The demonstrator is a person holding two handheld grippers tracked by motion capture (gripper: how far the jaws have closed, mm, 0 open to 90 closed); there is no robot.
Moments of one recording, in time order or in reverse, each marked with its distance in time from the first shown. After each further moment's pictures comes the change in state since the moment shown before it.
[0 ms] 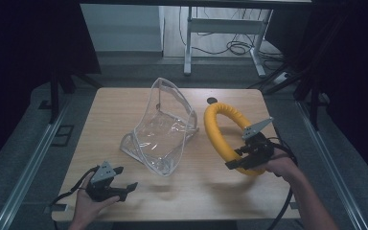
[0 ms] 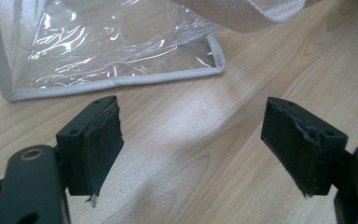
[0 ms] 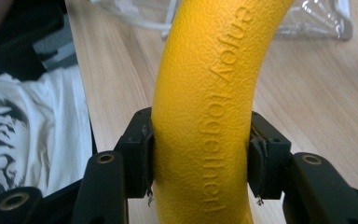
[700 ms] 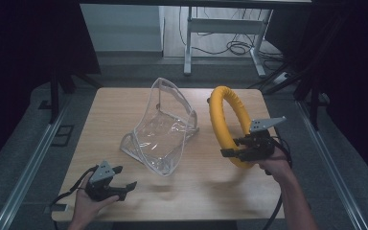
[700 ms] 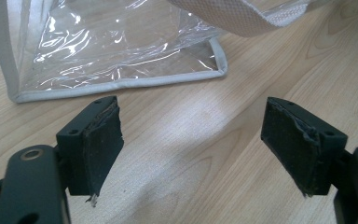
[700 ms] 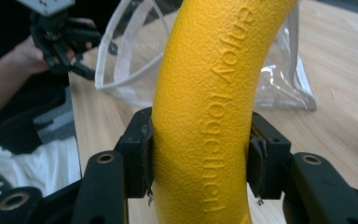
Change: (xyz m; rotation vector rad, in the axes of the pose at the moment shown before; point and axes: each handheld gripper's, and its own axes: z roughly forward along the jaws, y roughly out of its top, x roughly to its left) left arm 0.001 0.000 -0.002 -0.007 0.007 -0.002; right arm 0.003 0.004 -0.006 -0.308 -0.042 0.025
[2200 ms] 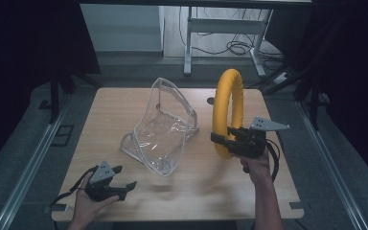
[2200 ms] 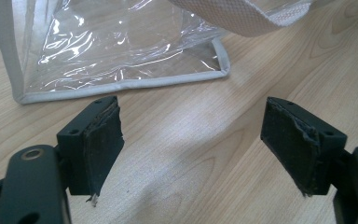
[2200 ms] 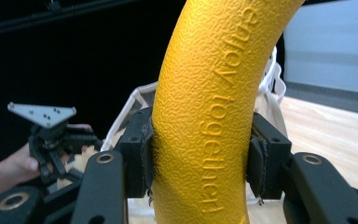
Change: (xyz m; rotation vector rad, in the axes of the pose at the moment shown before) left arm 0.000 -0.001 0.000 -0.006 0.014 0.011; right arm 0.021 0.010 0.017 -0.415 -0.079 0.054
